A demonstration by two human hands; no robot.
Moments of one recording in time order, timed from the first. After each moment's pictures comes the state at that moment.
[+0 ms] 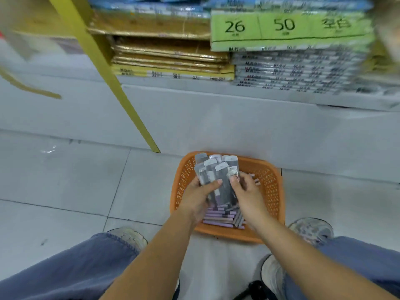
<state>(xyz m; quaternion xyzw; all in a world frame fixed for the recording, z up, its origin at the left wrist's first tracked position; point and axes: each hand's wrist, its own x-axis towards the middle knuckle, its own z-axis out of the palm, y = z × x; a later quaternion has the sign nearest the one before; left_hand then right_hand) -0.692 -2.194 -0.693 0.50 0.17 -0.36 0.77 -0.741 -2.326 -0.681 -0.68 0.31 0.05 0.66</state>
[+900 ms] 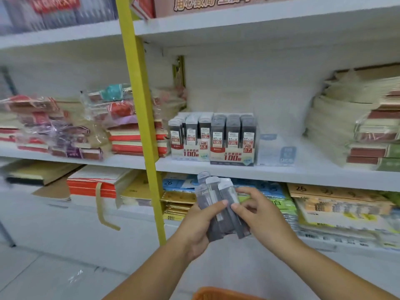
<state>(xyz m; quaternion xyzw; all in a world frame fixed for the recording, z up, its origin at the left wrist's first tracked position) -0.644 -2.190 -0.392 0.56 -0.08 -0.20 0.80 -0.695 -2.344 -0.369 -0.83 0.00 -0.15 0.54</state>
